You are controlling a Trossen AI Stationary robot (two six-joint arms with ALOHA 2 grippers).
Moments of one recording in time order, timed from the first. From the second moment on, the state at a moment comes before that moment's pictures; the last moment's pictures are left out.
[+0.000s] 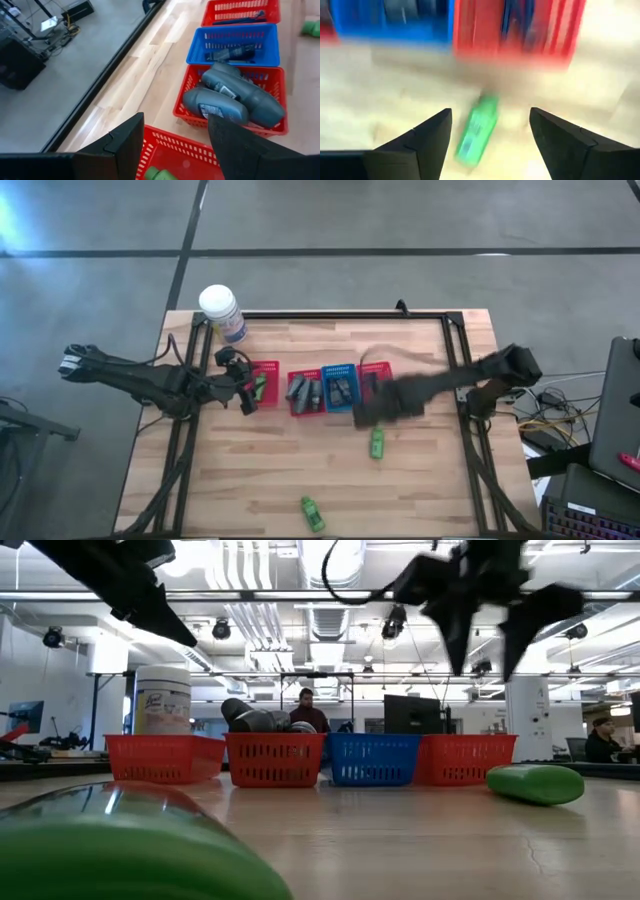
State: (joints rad) left arm -0.18 0.83 0.65 -0.48 -0.68 -0.18; right arm 0.20 1.64 1.32 -1.15 0.09 1.61
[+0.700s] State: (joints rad) left arm -0.18 0.83 0.65 -0.48 -0.59 -0.13; right arm 0.36 1.97 1.28 -0.92 -0.01 1.86
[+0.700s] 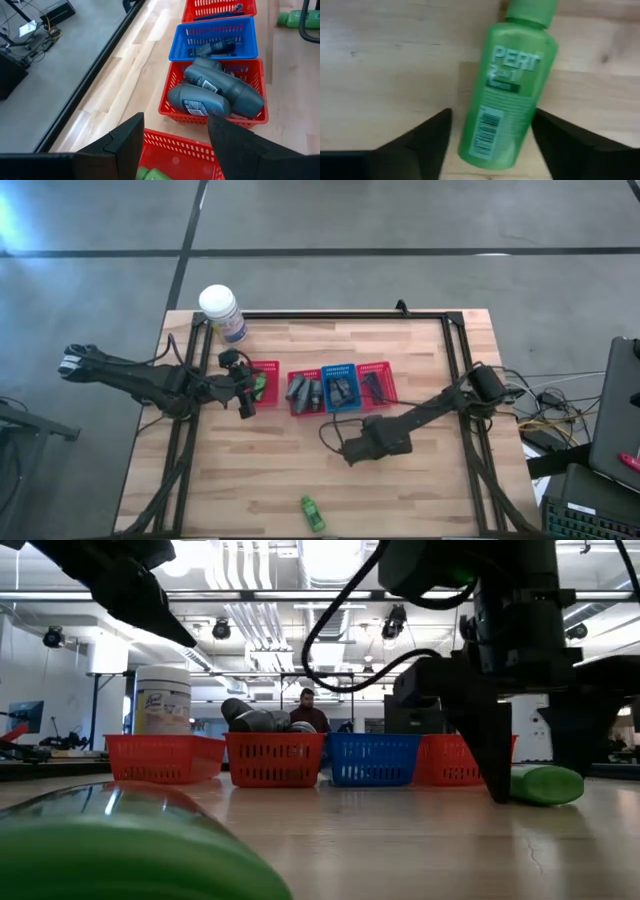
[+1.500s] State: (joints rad) left arm -0.25 0.86 0.49 0.16 -0.21 0.95; right arm 0.11 1.75 1.56 -0.74 -0.24 0.86
